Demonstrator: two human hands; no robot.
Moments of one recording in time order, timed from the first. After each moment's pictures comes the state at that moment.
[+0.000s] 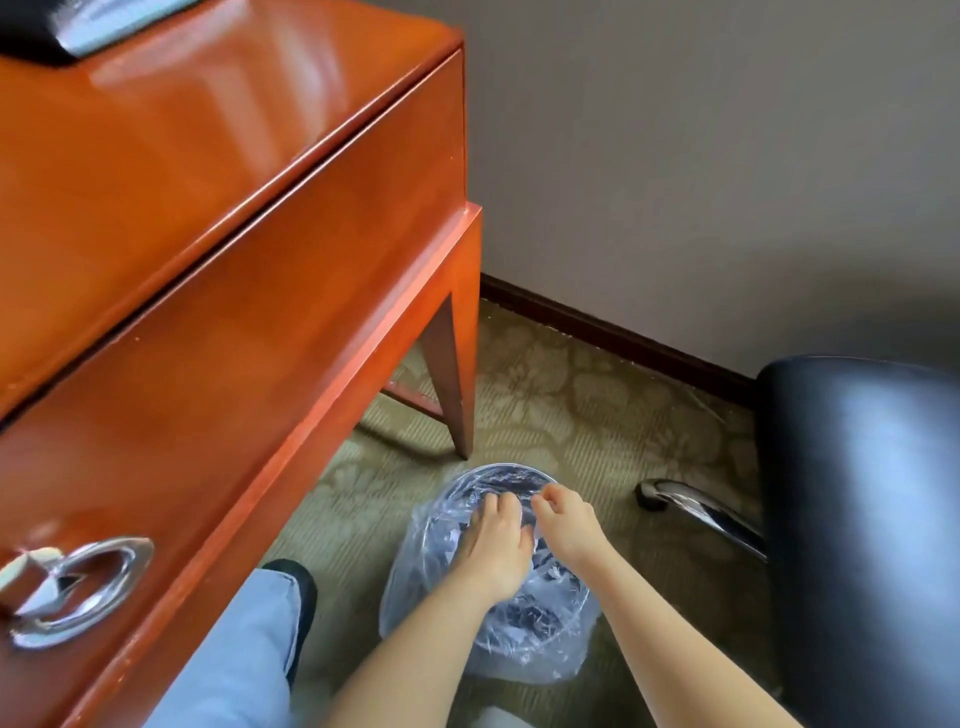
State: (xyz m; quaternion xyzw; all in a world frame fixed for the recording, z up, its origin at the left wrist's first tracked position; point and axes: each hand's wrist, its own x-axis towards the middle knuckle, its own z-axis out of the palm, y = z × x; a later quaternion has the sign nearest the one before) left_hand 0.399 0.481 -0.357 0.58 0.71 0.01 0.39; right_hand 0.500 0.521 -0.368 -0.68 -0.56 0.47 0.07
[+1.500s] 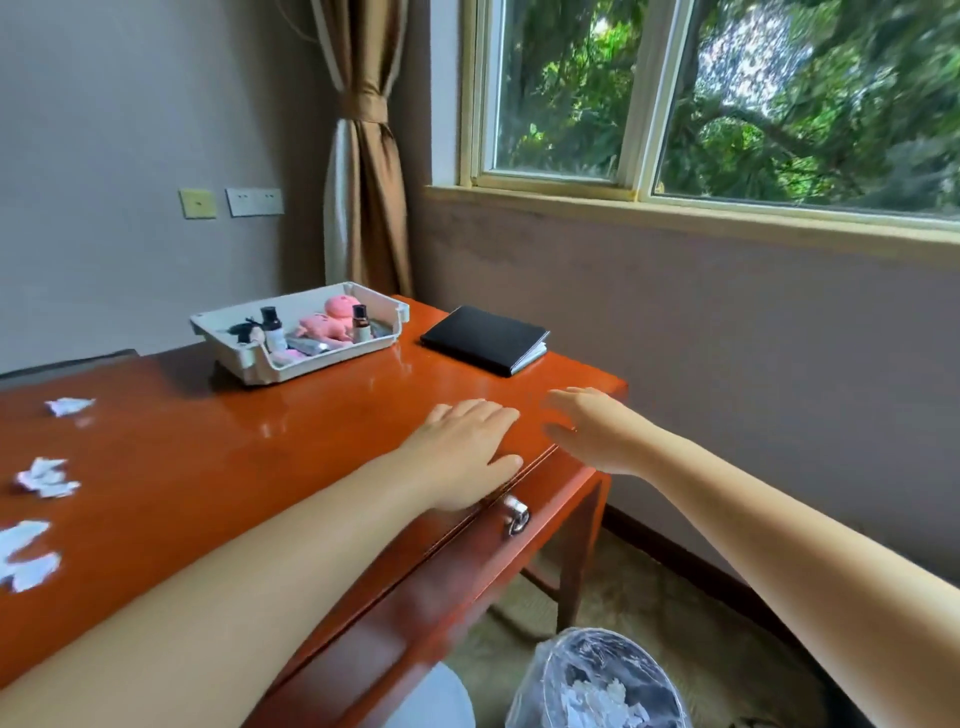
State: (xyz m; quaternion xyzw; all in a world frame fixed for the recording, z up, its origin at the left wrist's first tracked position) left_hand 0.236 0.293 0.048 0.69 0.72 0.05 0.02; right_hand 0.369 0.410 0.045 -0.37 -0.93 0.05 0.07
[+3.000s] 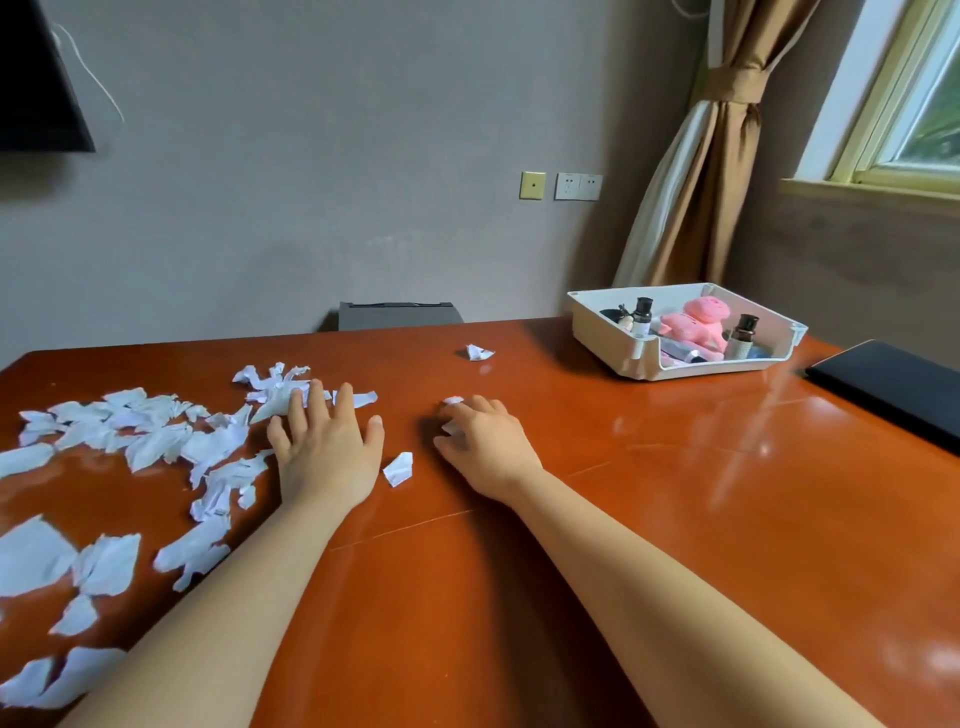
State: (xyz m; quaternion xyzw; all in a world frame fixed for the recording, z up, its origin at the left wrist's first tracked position) left_hand -0.090 0.019 -0.039 0.10 0.98 0.10 -0.12; right_hand -0.034 0.175 -0.037 -0.06 -0.98 0.17 0.12
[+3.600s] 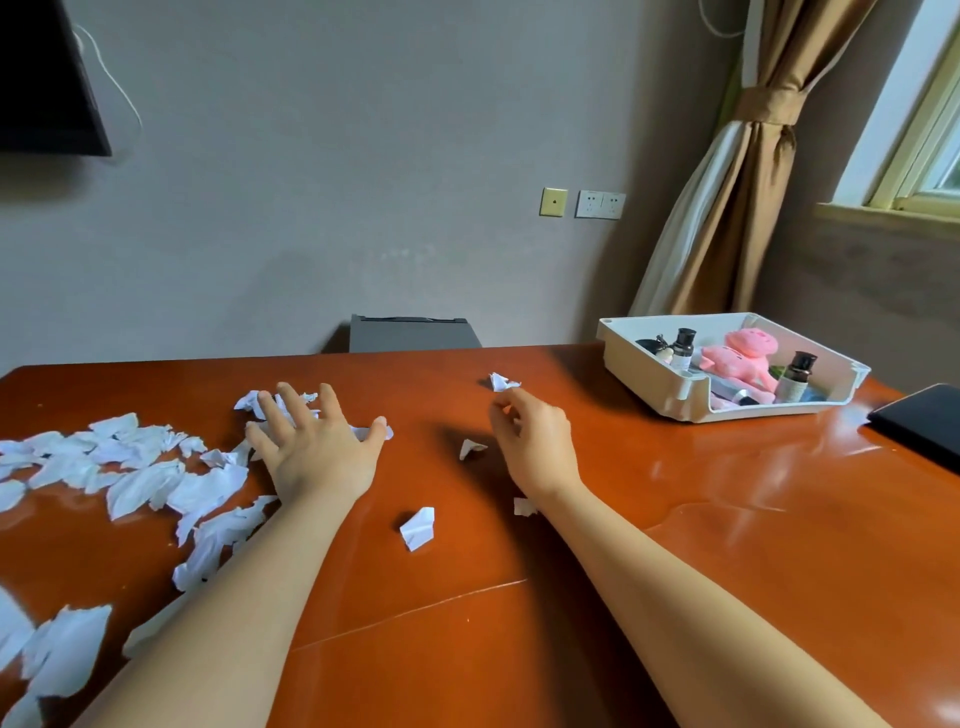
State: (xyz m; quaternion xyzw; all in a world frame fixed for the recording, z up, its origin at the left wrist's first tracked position) left_hand -0.158 0.024 -0.039 0.02 0.99 0.08 -0.12; right_hand -0.082 0.204 -0.035 -0.11 -0.90 0.28 0.30
